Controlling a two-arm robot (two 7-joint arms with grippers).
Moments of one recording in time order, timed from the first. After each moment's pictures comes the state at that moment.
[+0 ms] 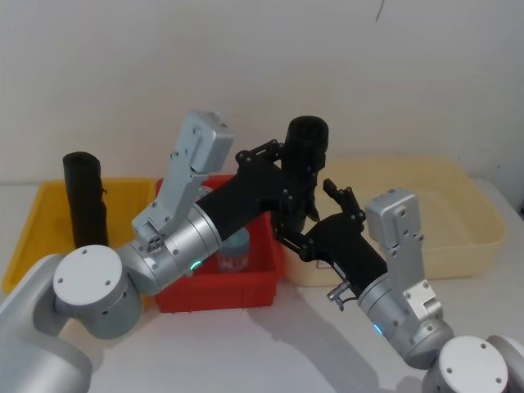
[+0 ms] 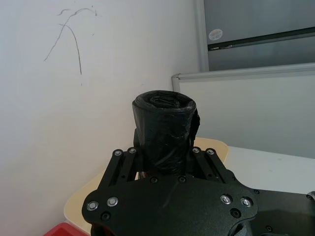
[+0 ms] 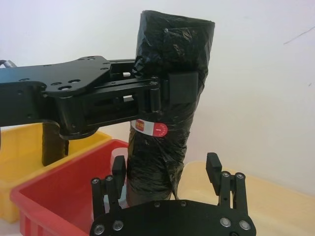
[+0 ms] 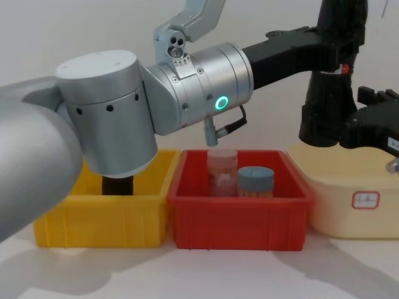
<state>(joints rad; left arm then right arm) -0.62 0.05 0.57 -1.26 -0.35 -0.15 -0.55 0.15 0.26 -0.26 -1.60 0.09 -0.13 0.16</state>
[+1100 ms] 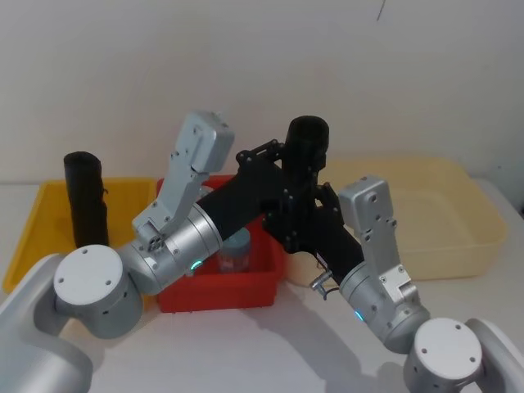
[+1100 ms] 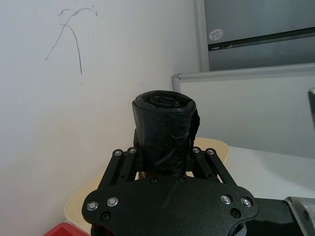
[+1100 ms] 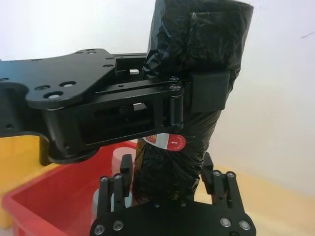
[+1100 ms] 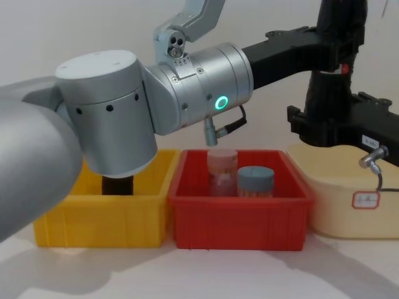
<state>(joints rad) -0.62 0.05 0.57 -1.26 -0.35 -0.15 -0.55 0.22 0.21 -0.27 -1.54 0.04 -0.09 0.17</state>
